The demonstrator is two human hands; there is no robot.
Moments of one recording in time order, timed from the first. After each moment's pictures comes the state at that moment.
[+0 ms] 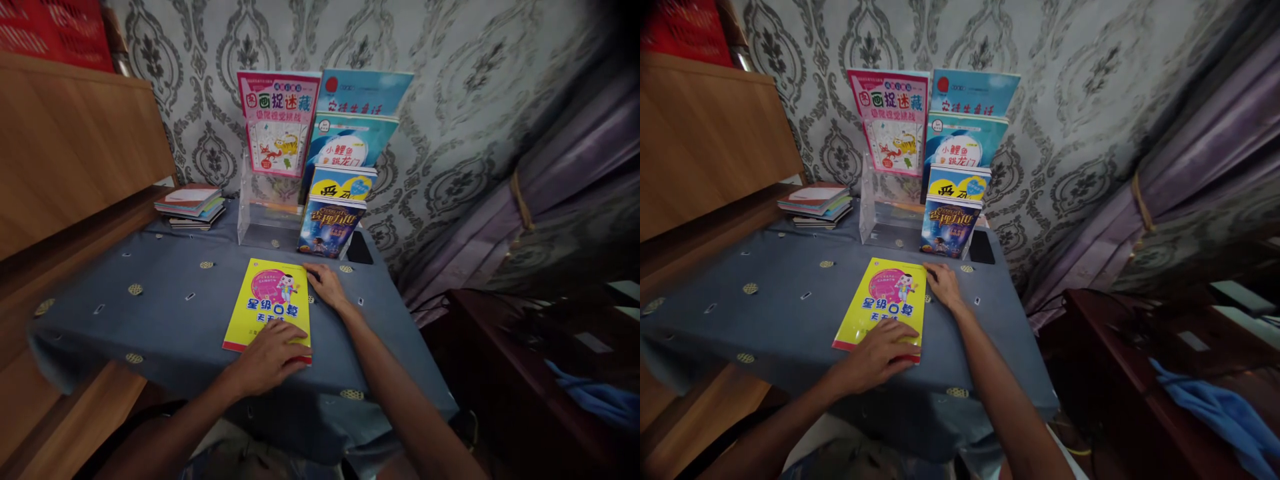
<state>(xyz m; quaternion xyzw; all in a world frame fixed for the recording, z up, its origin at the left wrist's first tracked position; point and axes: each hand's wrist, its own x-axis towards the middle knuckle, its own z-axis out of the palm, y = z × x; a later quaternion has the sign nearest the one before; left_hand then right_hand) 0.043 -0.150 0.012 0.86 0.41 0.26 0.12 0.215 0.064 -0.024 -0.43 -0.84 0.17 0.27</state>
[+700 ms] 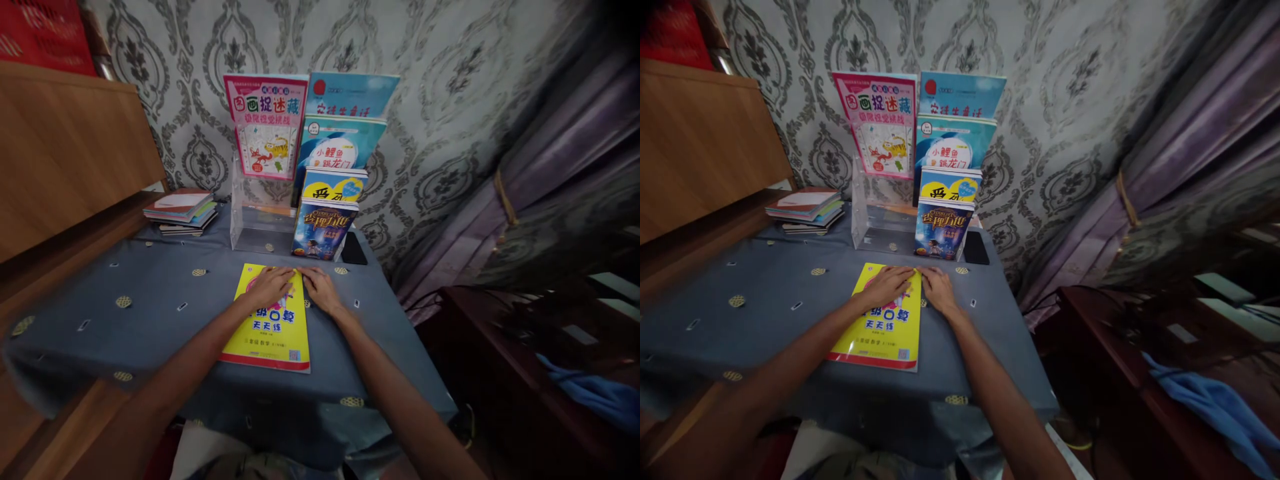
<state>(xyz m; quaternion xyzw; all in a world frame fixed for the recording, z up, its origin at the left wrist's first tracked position) 0.017 0.005 0.003 0.85 0.50 0.16 0.05 0.210 0.052 -0.018 -0.44 -0.85 0.14 0.25</state>
